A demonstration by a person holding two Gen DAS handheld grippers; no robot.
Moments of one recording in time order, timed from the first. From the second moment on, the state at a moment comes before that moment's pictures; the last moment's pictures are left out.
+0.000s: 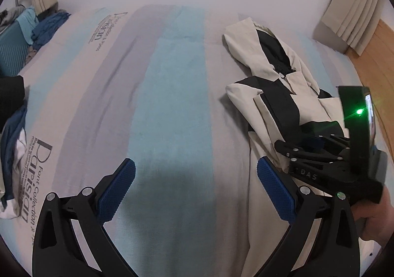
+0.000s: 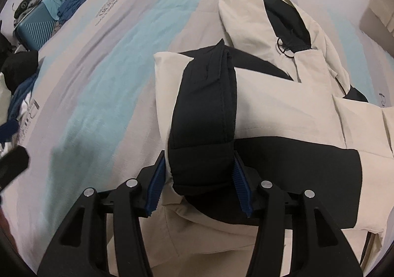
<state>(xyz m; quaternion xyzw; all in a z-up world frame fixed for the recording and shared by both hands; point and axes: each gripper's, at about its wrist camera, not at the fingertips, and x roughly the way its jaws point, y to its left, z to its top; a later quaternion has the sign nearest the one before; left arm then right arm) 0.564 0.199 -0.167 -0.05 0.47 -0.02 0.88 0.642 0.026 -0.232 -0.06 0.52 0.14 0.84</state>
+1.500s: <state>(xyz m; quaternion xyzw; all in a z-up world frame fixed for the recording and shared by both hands) 0.551 0.222 -0.124 -0.05 0.46 0.00 0.89 0.618 0.035 -0.149 -0.05 0.44 0.19 0.88</state>
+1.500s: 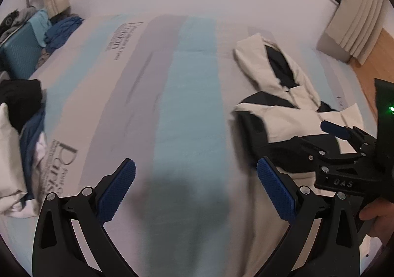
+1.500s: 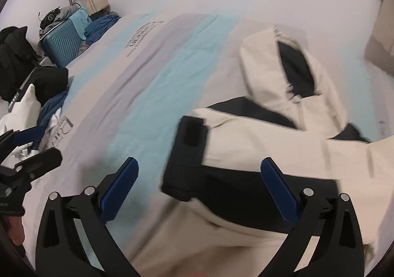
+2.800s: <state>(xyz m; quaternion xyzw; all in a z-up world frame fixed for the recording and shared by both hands) 0.707 0.022 -0.122 0.01 0.46 -0.09 0.88 0.721 -0.185 -0.099 -0.08 0.41 0.13 0.90</state>
